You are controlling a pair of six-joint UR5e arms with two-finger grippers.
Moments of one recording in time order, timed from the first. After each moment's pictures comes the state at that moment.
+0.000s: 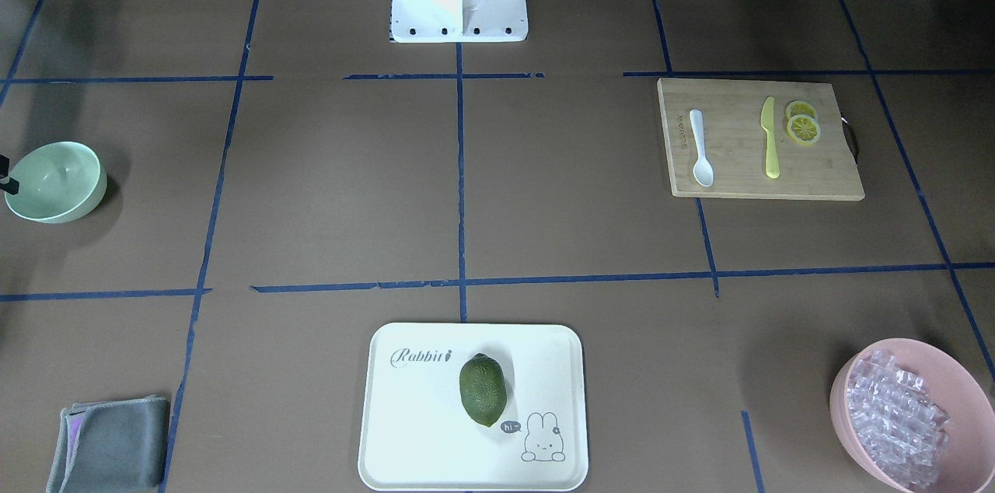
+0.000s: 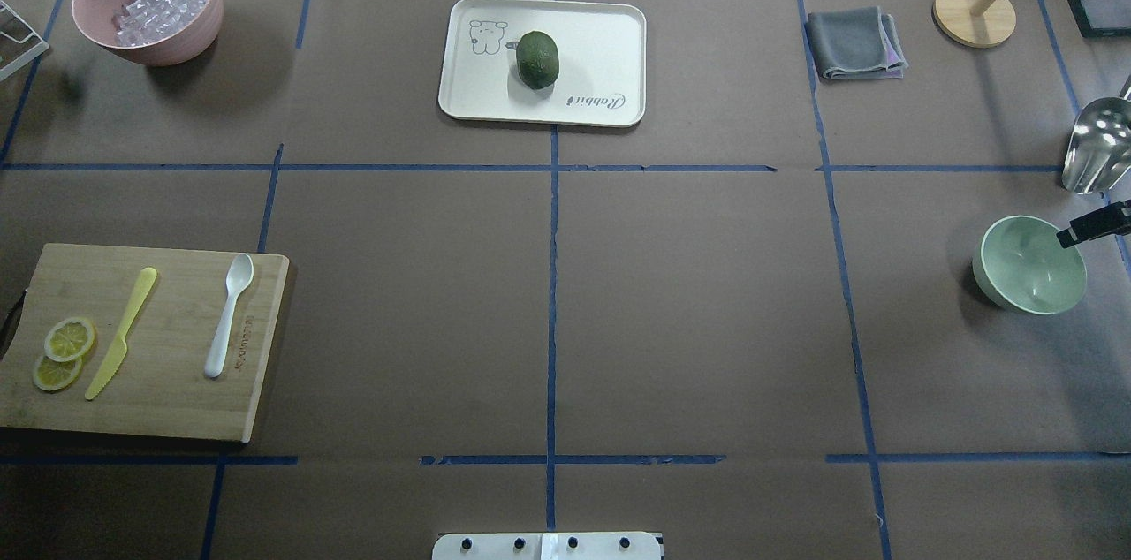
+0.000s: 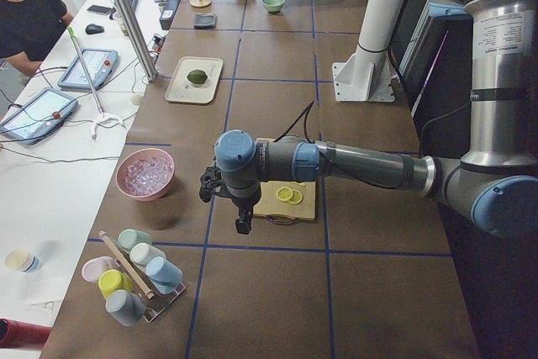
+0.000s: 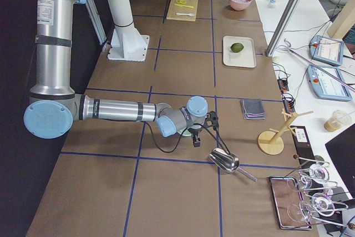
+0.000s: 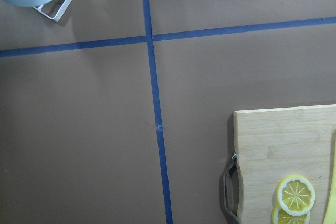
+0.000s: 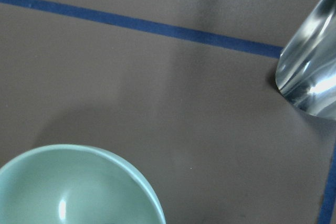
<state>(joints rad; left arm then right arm) -1.54 -1.48 -1.81 -1.43 -2.43 0.10 1.19 -1.66 1.52 -1.00 2.34 0.34</state>
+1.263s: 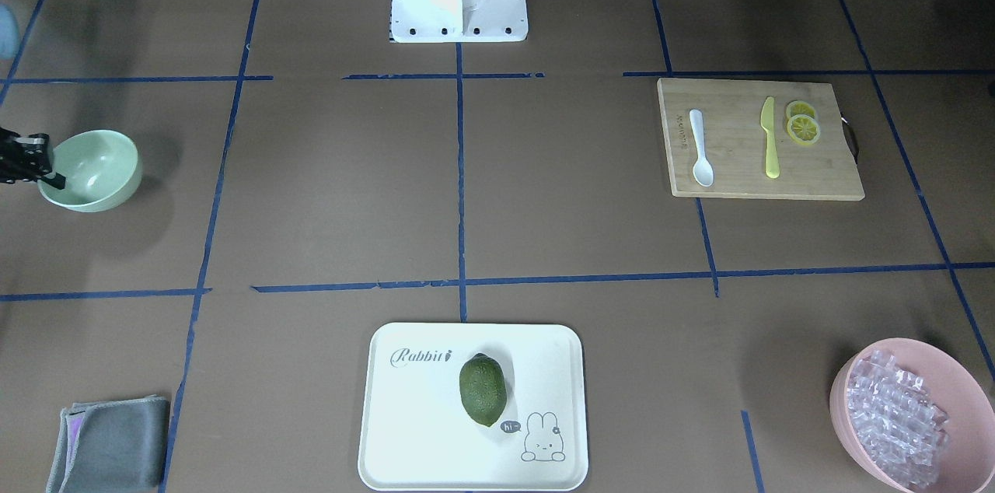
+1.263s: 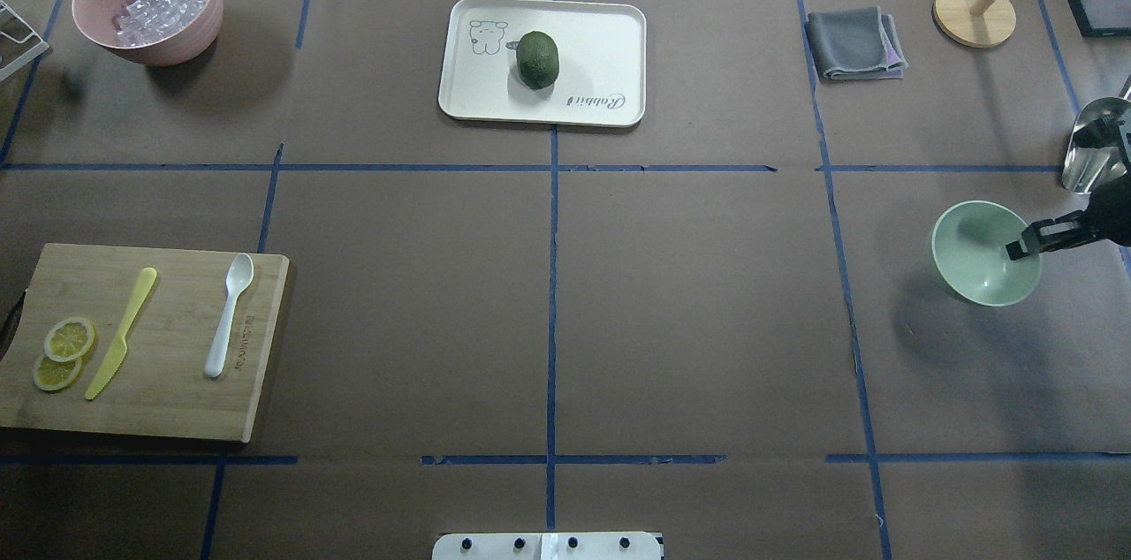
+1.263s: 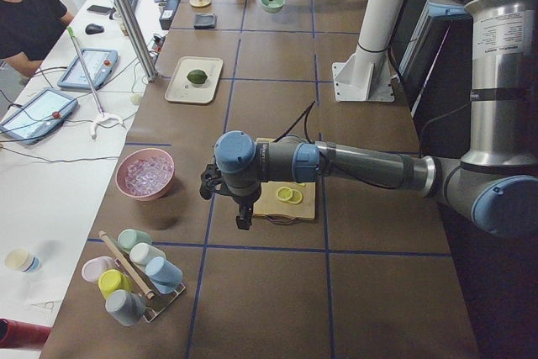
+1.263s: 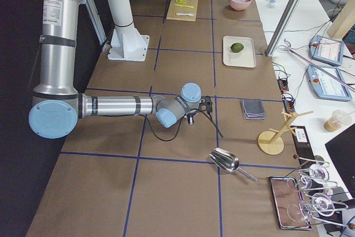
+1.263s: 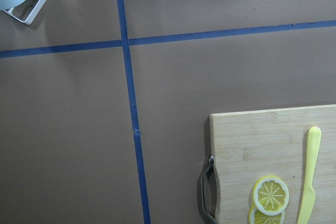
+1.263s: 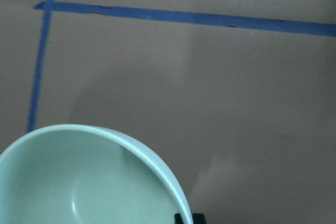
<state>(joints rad) -1.54 -1.48 -1.80 -1.43 -2.47 0.10 1.07 -1.66 1.66 -0.88 2.39 0.69</state>
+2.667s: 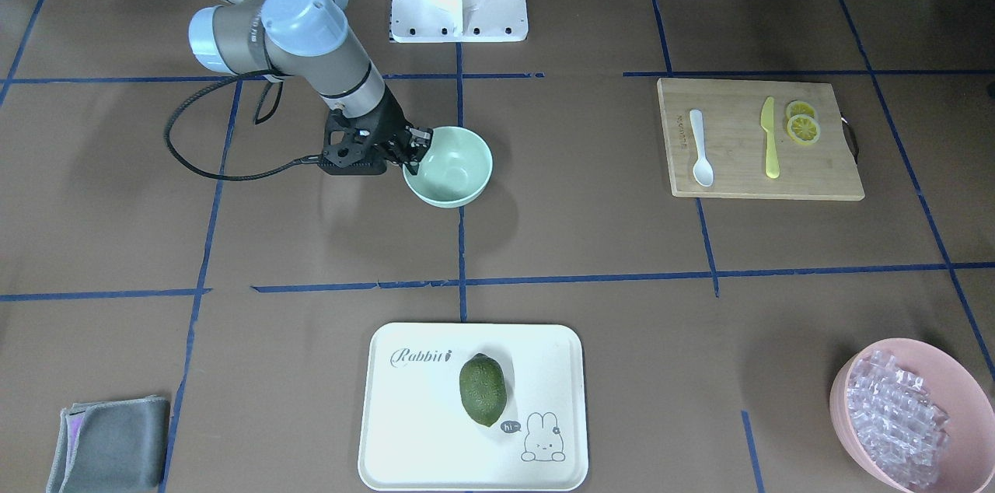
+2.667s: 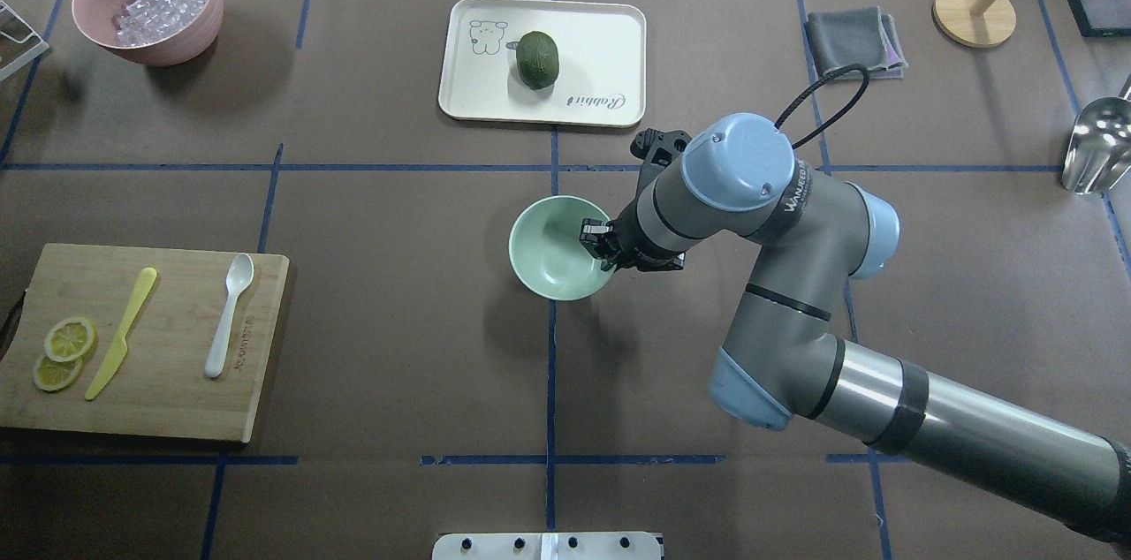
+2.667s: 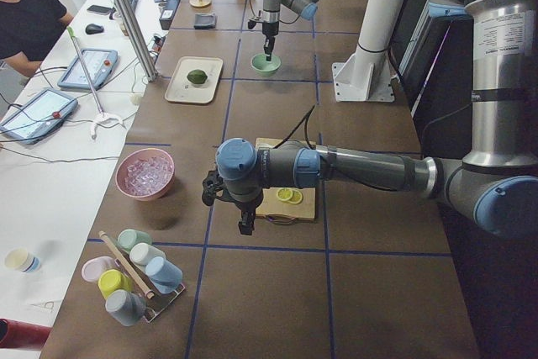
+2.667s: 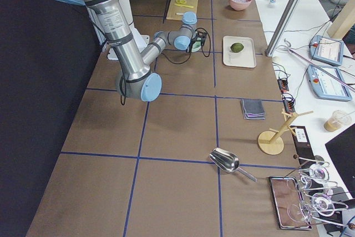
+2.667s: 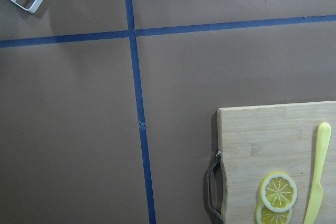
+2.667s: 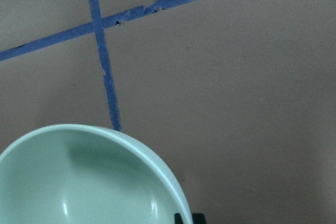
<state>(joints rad) -1.54 -1.47 -1.79 -1.44 -2.47 0.10 0.54 -0.97 1.60 -1.22 1.97 1.49</state>
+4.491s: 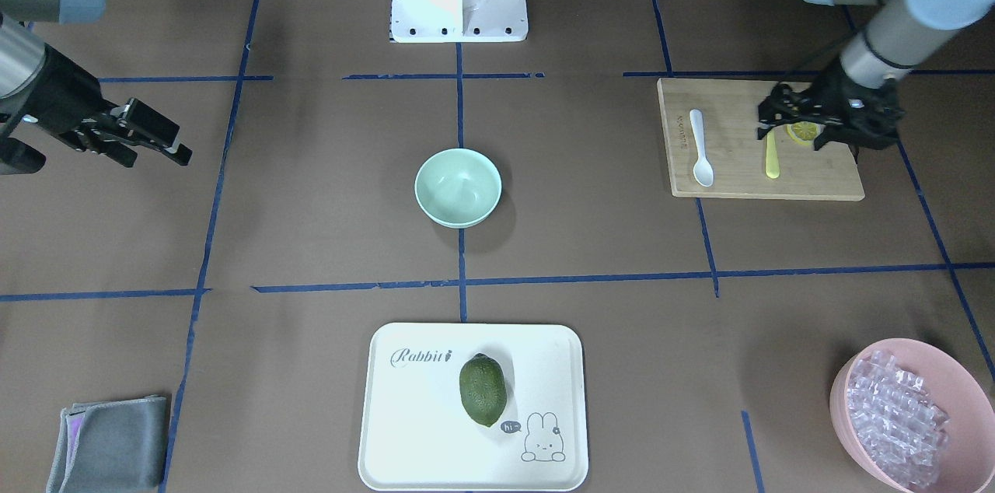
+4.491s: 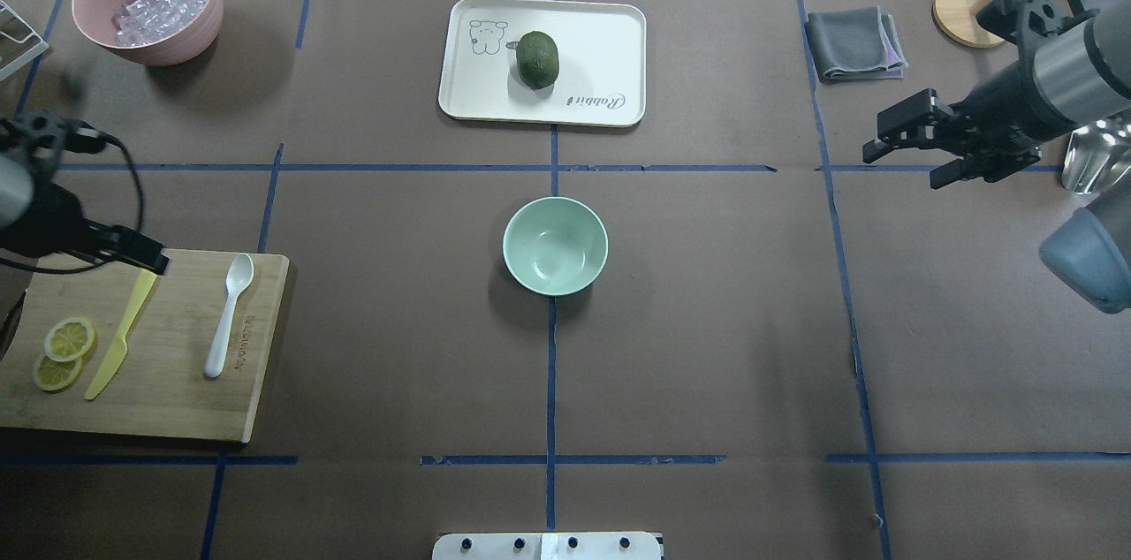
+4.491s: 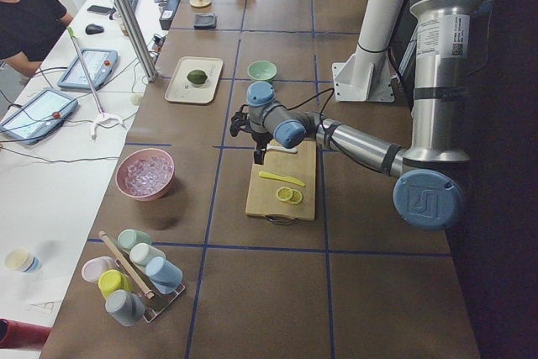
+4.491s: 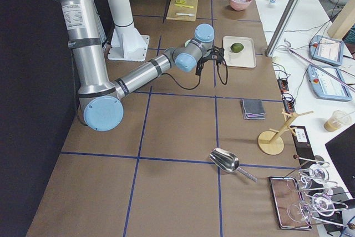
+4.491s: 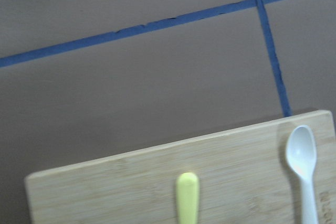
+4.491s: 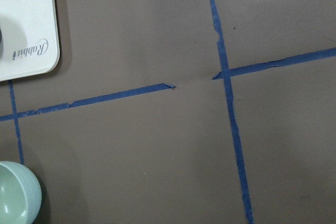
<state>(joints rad) -0.84 -1.56 -1.90 -1.92 -2.15 -0.78 1.05 -1.44 1.90 -1.22 2.40 1.10</state>
